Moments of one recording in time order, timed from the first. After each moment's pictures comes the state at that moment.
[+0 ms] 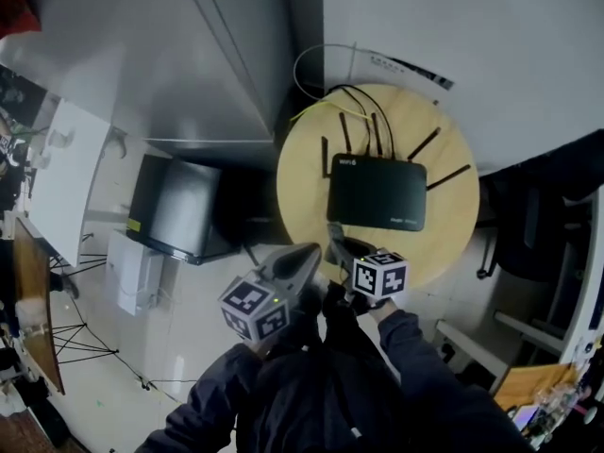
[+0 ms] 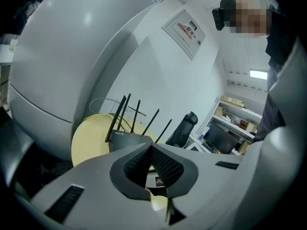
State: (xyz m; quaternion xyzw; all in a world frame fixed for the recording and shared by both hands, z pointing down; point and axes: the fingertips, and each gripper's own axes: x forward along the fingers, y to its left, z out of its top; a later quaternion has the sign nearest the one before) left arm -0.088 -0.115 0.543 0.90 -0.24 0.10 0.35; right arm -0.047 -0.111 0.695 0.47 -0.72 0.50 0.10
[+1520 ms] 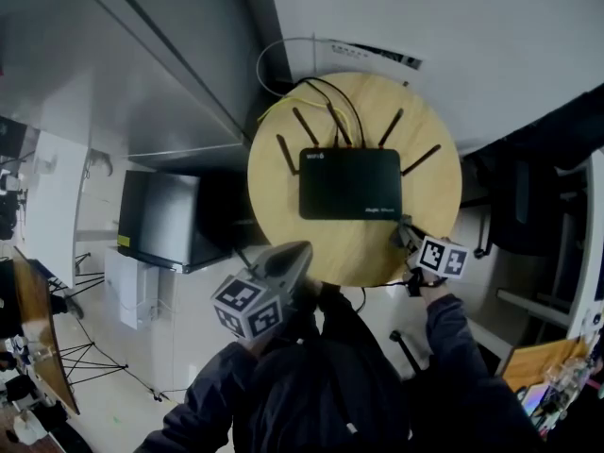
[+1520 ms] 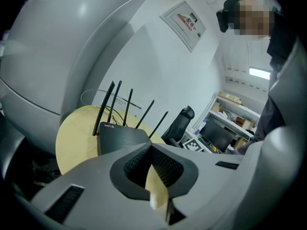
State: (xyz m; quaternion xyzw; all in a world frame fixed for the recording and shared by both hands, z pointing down) left arm -0.046 -0.102 0.559 0.90 -0.21 0.13 0.36; right arm 0.189 -0.051 0.736 0.61 -0.58 0.53 0.07
